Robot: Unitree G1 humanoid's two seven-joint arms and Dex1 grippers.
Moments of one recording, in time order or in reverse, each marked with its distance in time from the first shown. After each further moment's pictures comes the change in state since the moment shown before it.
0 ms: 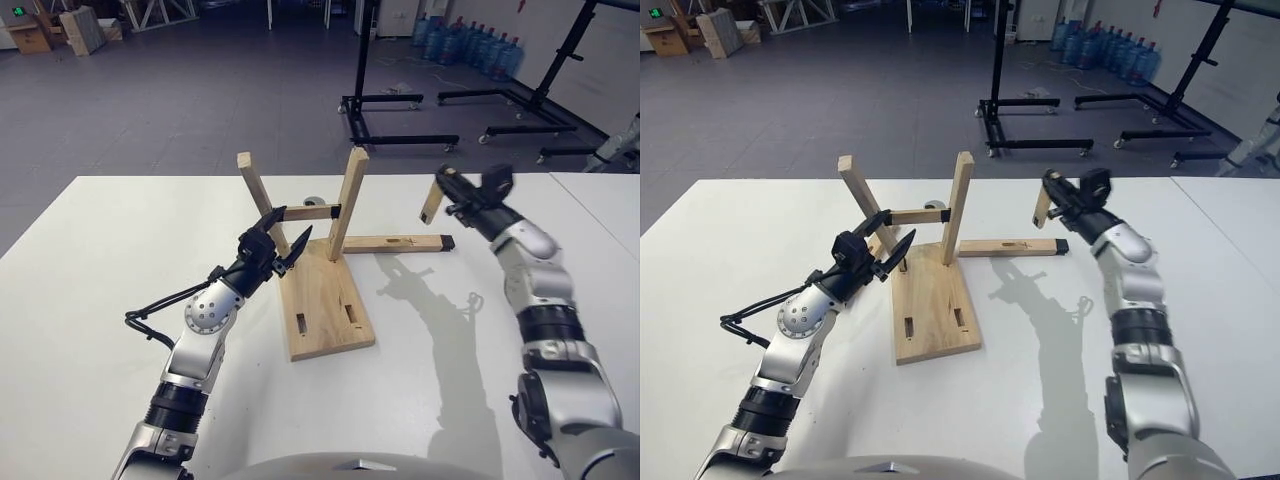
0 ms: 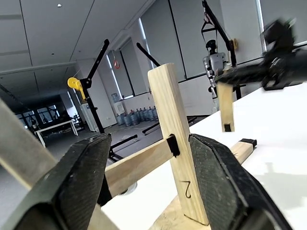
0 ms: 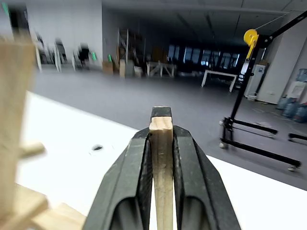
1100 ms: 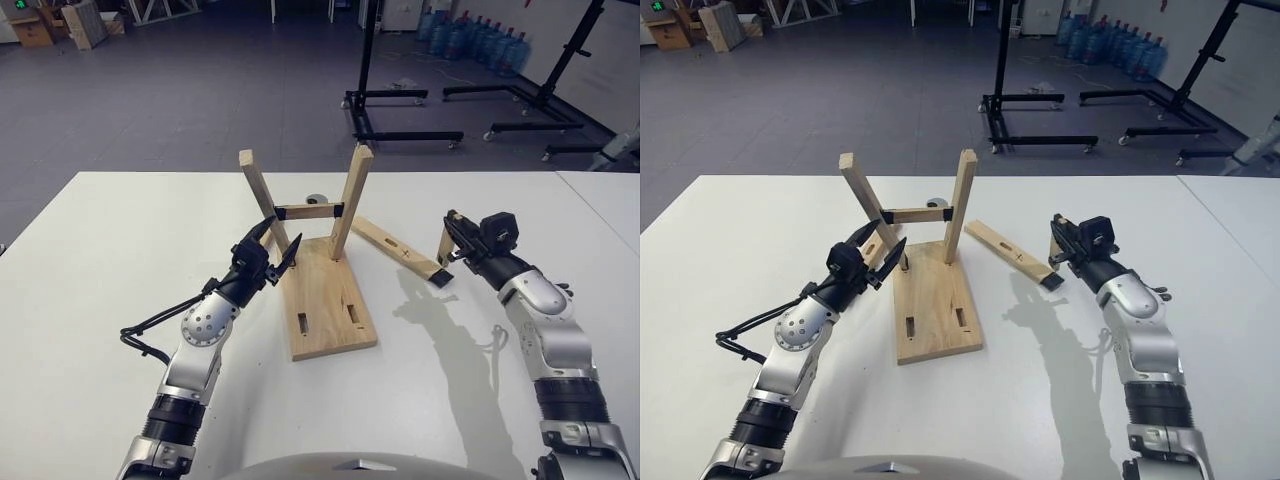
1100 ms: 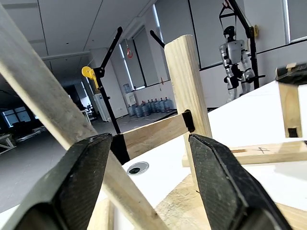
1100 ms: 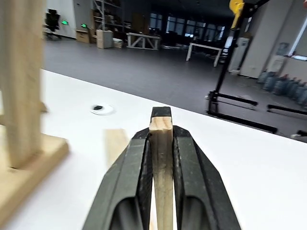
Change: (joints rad) left arm 0.064 -0.002 0.033 -0.002 0.042 -0.036 0.059; right arm 0.491 -0.061 -0.086 -0.942 0.166 0.545 -0.152
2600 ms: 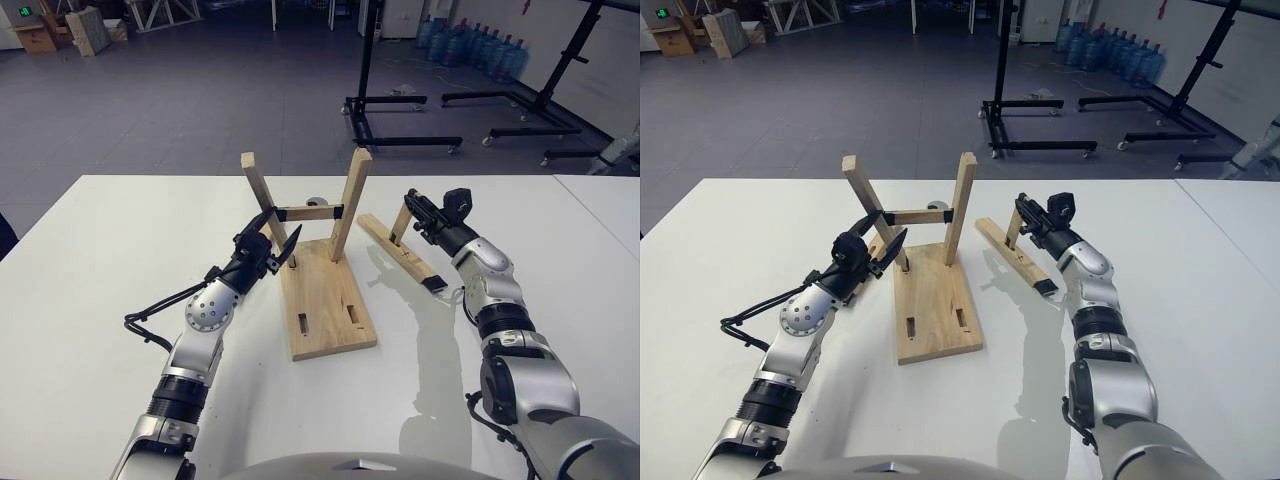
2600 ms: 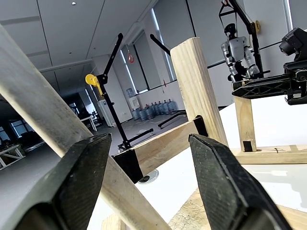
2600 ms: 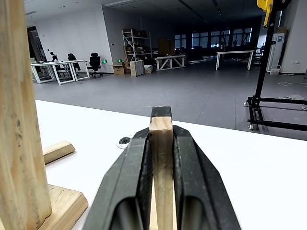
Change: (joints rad) left arm -0.099 0.003 0.001 0.120 0.032 -0.050 -0.005; right arm -0.462 0.200 -0.015 0.986 -0.095 -0.481 0.264
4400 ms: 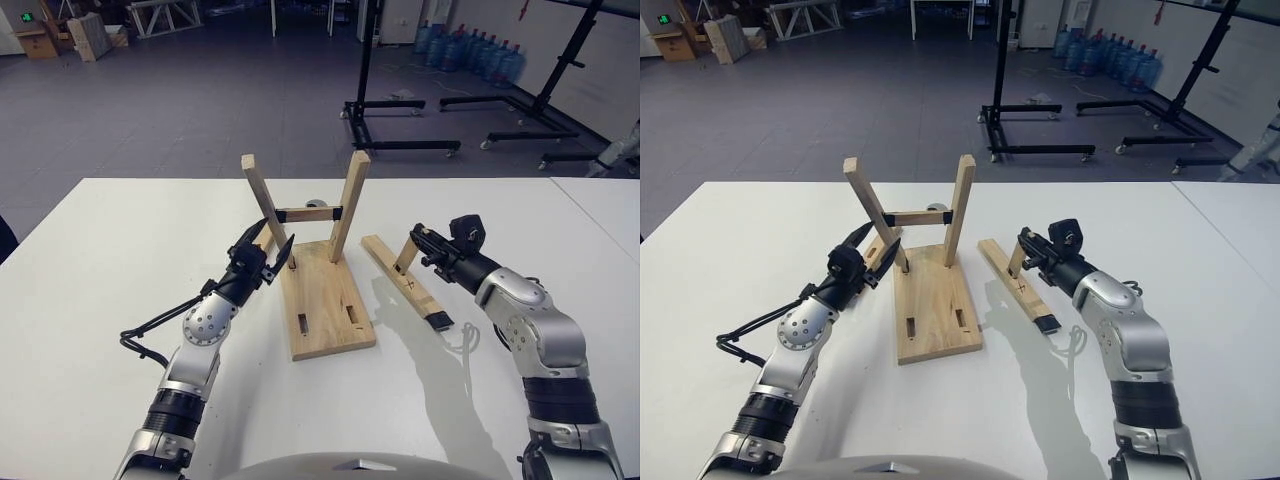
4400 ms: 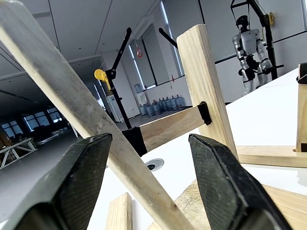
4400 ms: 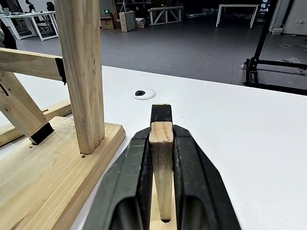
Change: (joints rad) left arm 0.067 0.002 -0.003 0.002 0.024 -0.033 0.053; right arm 0.438 -0.106 0.058 -0.974 0.101 0.731 -0.257
